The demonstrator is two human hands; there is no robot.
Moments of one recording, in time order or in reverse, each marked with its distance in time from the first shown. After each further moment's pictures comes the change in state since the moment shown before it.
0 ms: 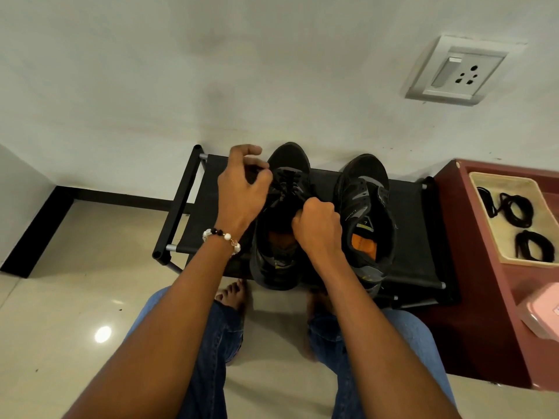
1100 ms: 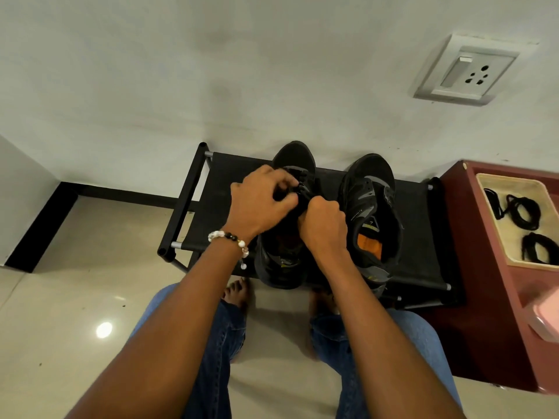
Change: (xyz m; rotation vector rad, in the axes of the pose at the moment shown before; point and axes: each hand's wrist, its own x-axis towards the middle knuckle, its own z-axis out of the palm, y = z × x) left_hand -0.008 -0.003 0.001 0.508 -0.280 0.153; right_hand -0.001 -0.004 -0.002 -0.060 -0.010 0.002
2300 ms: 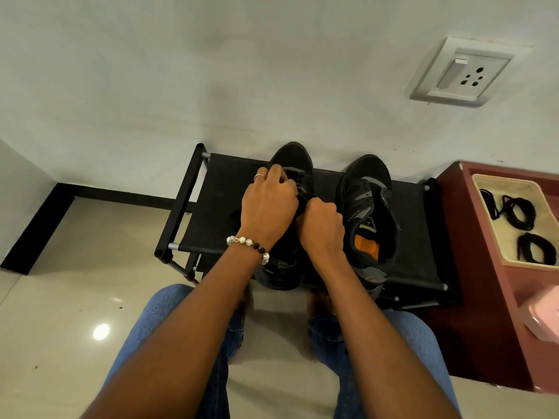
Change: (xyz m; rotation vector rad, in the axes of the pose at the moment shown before) left_hand 0.001 0.014 0.021 0.414 0.097 0.100; right_hand 0.001 0.002 0.005 0.004 0.010 0.014
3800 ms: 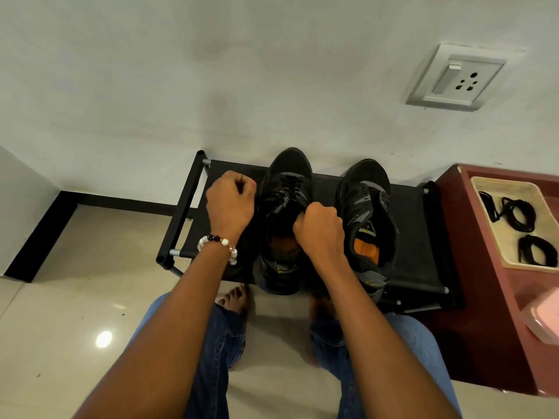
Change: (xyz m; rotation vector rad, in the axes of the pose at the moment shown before) left_hand 0.002 -0.040 -0.017 -0.553 0.081 -0.585; right_hand 0.005 0.004 0.003 0.044 0.006 0.017
